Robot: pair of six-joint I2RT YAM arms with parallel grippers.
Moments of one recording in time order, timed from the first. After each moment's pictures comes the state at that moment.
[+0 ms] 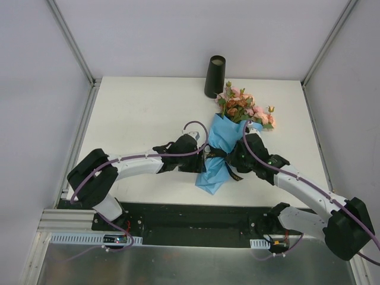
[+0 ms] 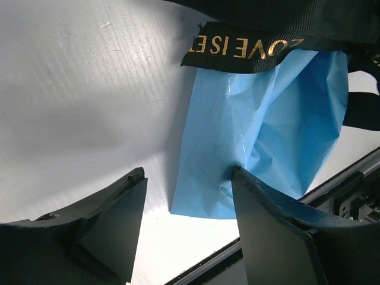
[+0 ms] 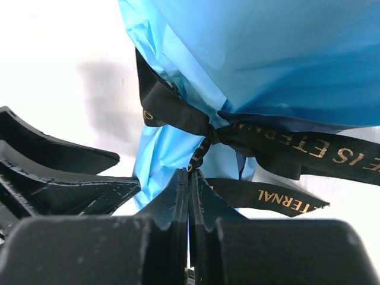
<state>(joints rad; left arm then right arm) -0.89 1.57 0.85 -0.16 0.06 -0.76 0.63 1.07 0.64 -0.34 0.07 0.76</state>
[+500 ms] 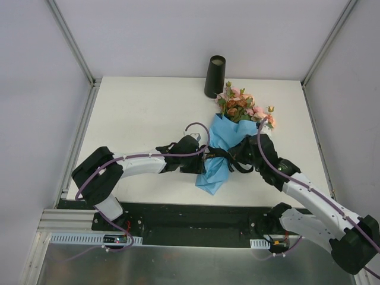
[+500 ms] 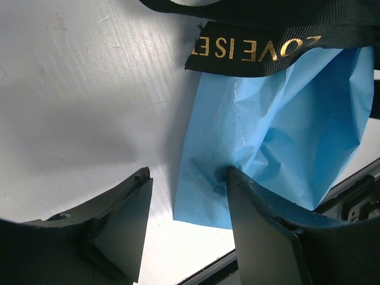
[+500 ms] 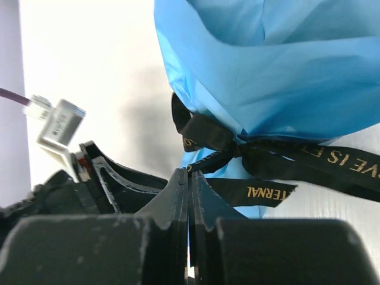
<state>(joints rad) -0.90 1.62 0.87 -0.15 0.07 -0.76 0.63 0.94 0.64 -0.31 0.15 0.86</state>
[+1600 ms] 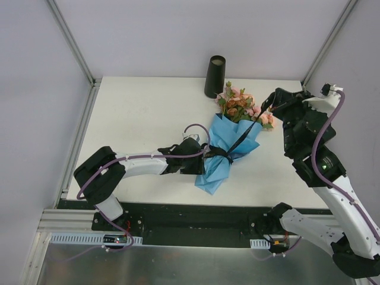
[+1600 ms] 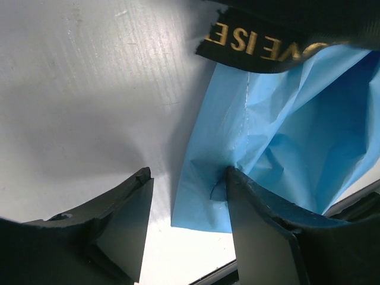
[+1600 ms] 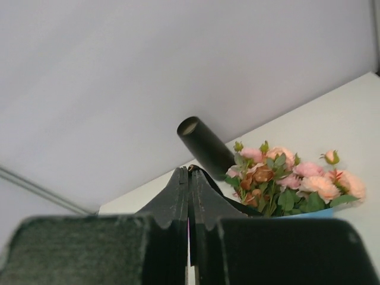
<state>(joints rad) -0.92 1.64 0.86 -0.16 0.00 -0.81 0.63 0.87 1.23 -0.27 0.71 0.54</state>
